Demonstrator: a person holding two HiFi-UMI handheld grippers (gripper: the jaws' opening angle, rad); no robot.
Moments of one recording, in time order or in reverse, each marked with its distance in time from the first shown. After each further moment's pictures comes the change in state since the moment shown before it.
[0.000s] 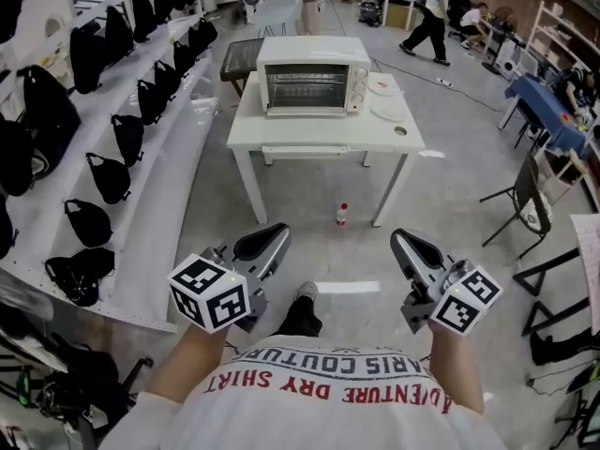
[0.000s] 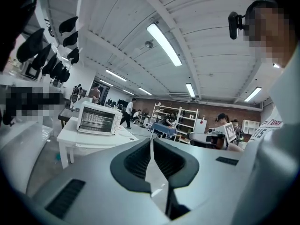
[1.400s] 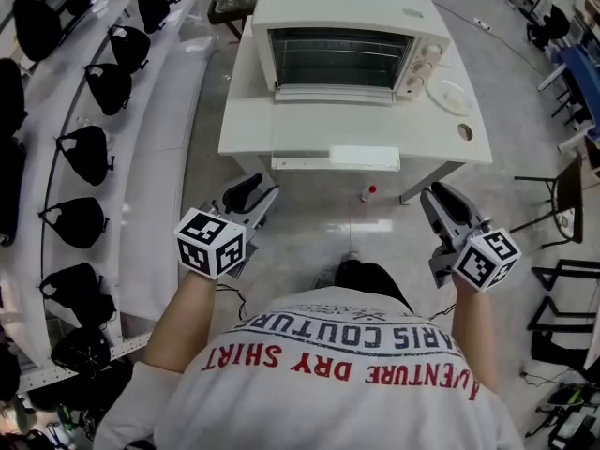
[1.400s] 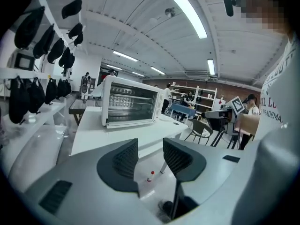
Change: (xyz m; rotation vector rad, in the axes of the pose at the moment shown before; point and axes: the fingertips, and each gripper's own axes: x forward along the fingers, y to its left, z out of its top) left arm 0.192 0.370 -0.027 0.042 0.257 0.149; right arm 0.257 -0.297 -0.052 0.077 0.201 -0.206
